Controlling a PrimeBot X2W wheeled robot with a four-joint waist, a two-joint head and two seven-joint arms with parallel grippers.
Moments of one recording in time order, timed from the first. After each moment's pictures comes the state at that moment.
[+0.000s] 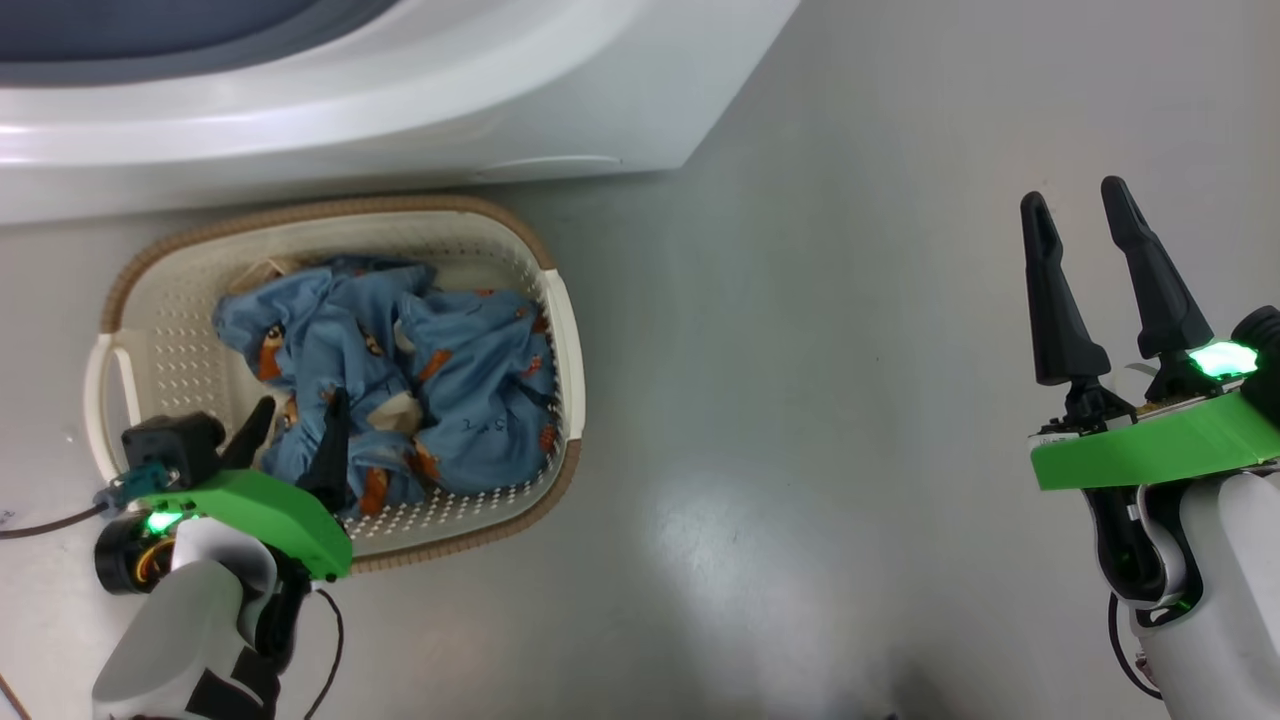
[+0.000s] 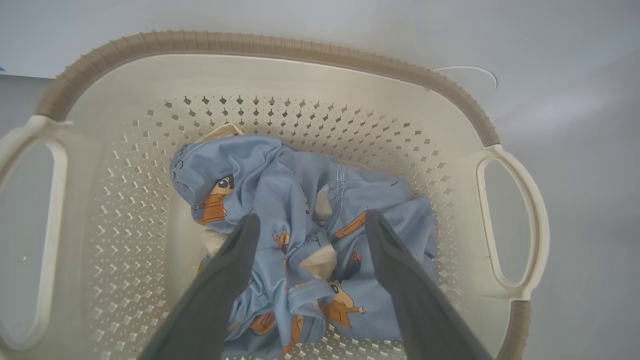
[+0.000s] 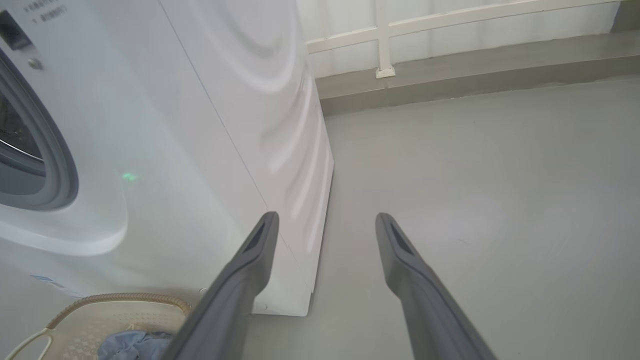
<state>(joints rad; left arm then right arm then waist) -0.70 0.20 -0.31 1.08 -0.57 -0.13 -0.26 -0.37 -0.24 0.12 0.09 0.48 0.12 -0.25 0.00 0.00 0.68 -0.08</state>
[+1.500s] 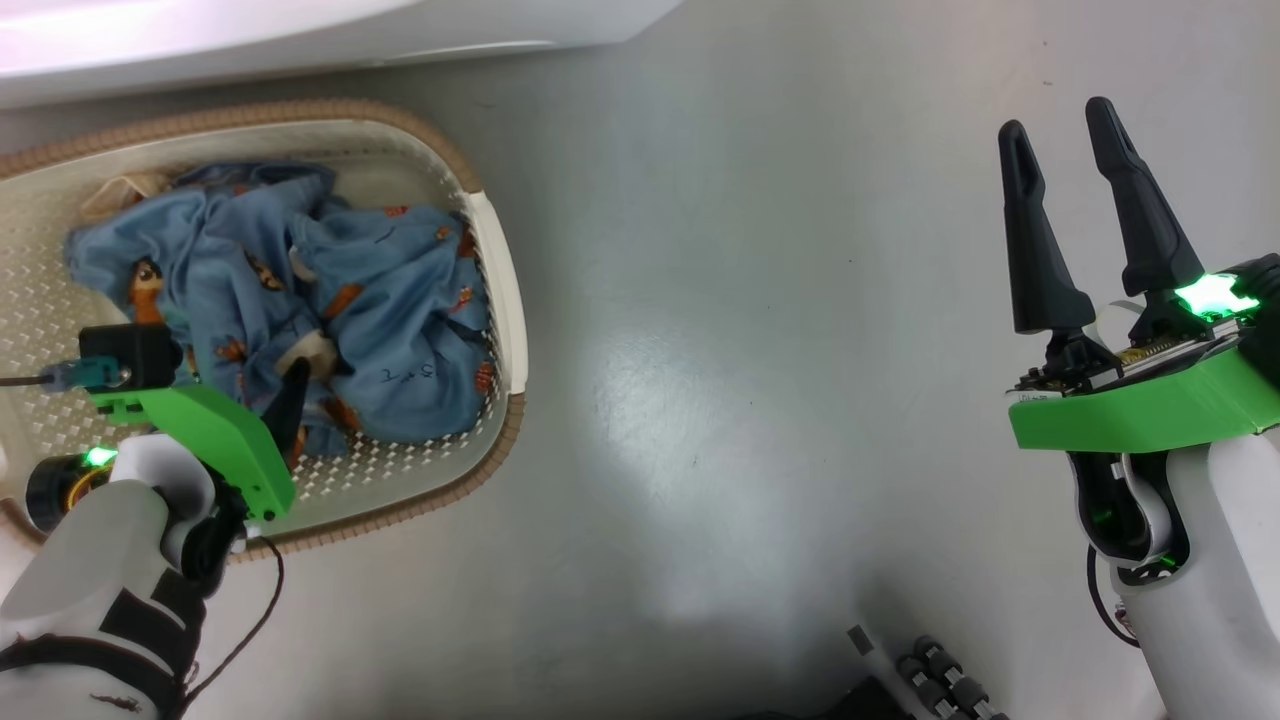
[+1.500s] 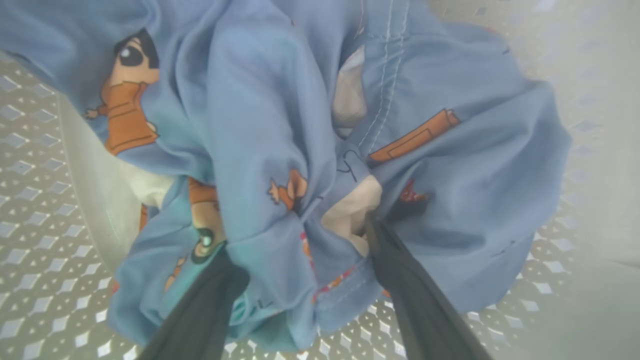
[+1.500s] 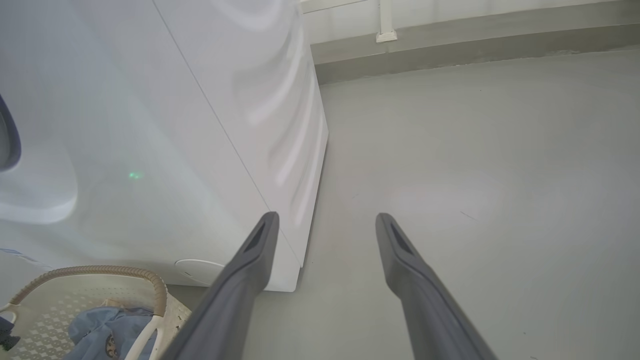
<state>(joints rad) -0.88 0.32 -0.62 1.16 -0.86 -0.13 -0.02 -0.45 -0.22 0.16 0.03 0.46 0.12 -0.25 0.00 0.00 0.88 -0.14</state>
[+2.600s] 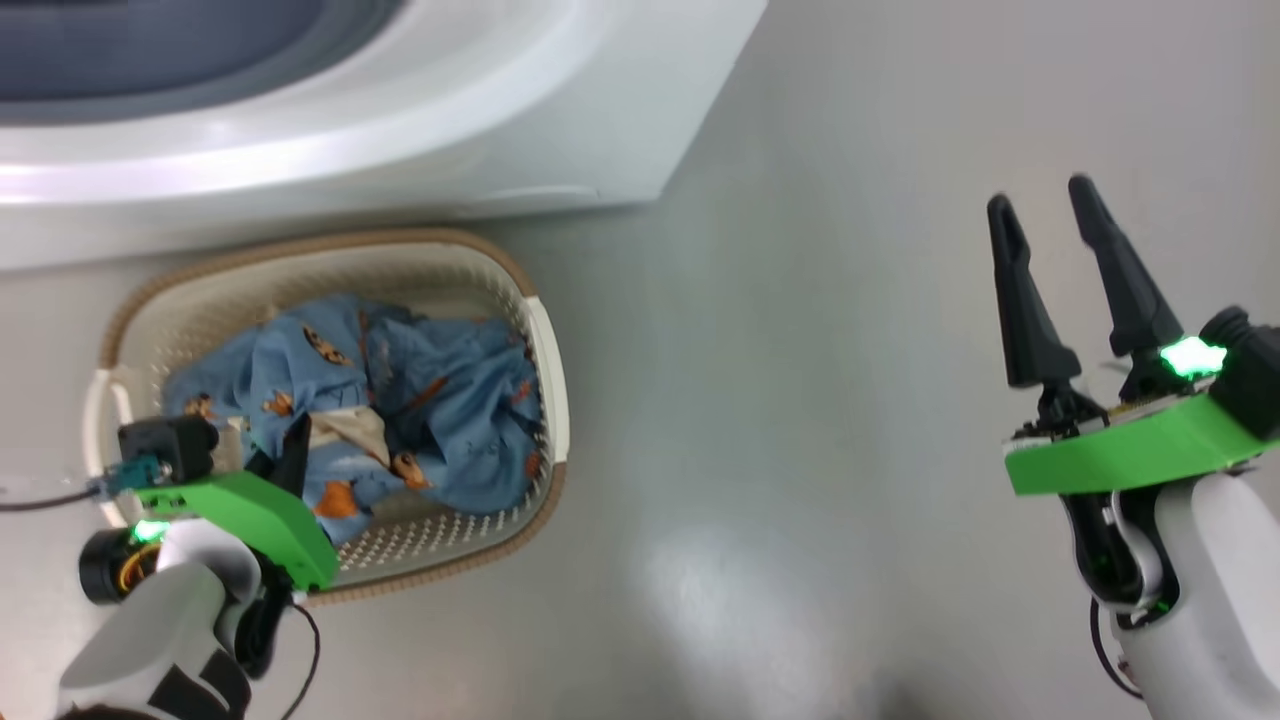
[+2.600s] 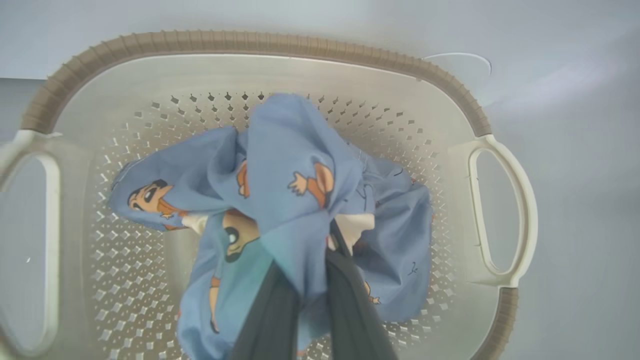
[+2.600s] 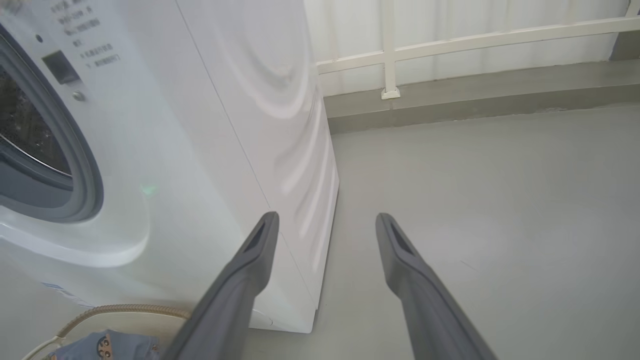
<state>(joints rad) -0.77 0.33 -0.81 1.11 -1.04 -0.13 -0.24 -0.38 -0.22 0.16 0.09 0.47 0.12 -0.25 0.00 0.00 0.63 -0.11</state>
